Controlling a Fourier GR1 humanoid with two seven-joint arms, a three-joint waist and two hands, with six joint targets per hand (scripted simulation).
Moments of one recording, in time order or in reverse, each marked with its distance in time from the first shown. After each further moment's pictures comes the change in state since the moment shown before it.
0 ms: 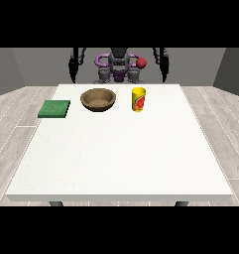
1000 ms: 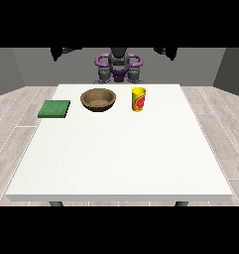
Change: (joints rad) left arm -0.158 0.036 0.168 -0.099 0.169 -0.015 0.017; right arm -0.036 -0.148 -0.187 -0.128 -0.233 0.215 0.036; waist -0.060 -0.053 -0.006
